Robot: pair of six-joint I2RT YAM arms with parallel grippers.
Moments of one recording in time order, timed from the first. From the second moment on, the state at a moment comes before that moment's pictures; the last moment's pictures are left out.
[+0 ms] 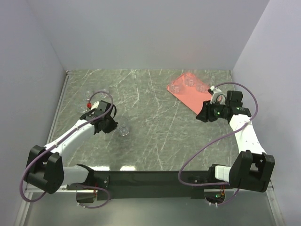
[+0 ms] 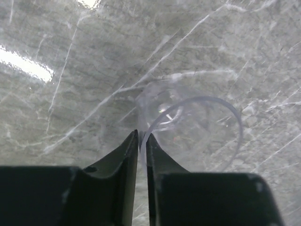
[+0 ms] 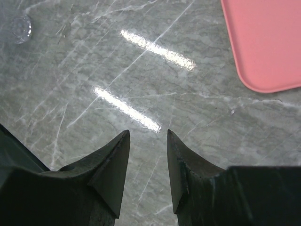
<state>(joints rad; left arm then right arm) -0.40 1.25 0.80 -0.60 -0.20 -1.04 -0.17 1.23 0.92 -0.64 -0.71 -0.28</state>
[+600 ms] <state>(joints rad) -0.56 1.29 0.86 -0.48 -0.13 -0.92 -0.16 1.22 0.92 -0.65 -0.77 -0.33</state>
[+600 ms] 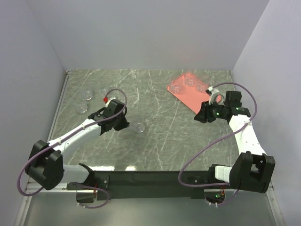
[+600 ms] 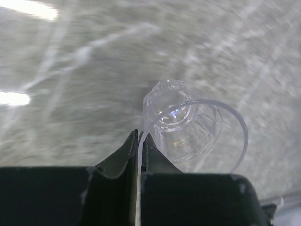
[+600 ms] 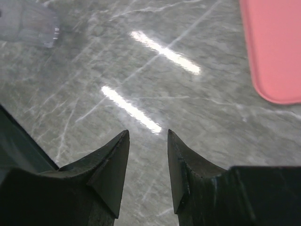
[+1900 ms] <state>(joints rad) -0.96 1.74 1.35 -0.39 -0.21 -1.05 0.44 1.40 1.23 -0.82 -0.15 -0.02</state>
